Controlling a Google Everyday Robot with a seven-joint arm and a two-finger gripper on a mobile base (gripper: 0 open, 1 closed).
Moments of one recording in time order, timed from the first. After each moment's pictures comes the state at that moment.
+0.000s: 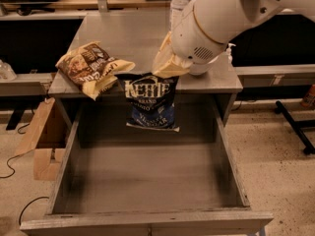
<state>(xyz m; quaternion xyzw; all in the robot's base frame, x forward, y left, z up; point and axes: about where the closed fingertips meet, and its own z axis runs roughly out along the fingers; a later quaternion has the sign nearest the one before) 0.520 -0.020 0.966 -0.69 0.64 0.05 0.33</state>
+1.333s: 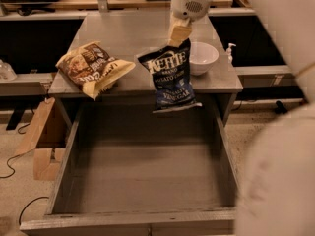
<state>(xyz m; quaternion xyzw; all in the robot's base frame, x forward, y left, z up) 0.654 -0.064 0.961 -0.69 0.70 -0.01 0.18</state>
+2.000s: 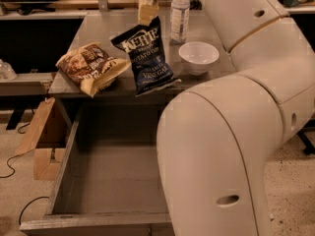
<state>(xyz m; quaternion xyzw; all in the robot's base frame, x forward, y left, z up) 0.718 0.018 0.990 -0.72 0.66 -0.05 0.21</state>
